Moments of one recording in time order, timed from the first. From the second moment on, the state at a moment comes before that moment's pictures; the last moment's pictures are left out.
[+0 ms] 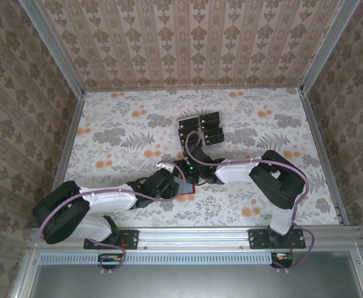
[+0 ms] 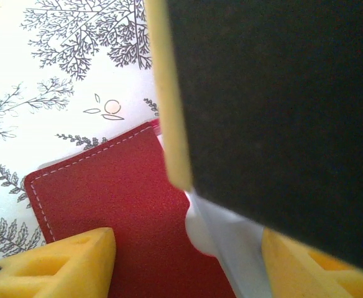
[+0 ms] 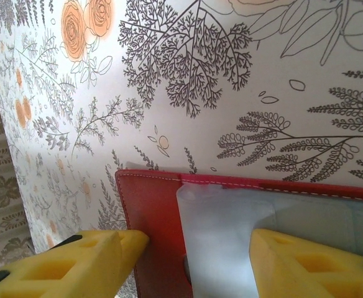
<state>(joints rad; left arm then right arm) -0.99 1.34 0.44 -0.03 -0.28 -0.46 0.82 1.82 0.91 0.12 -0.21 1.15</state>
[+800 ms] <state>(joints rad) -0.99 1.35 0.44 0.00 -0.30 -0.48 0.82 1.77 0.91 0.02 -0.19 1.08</state>
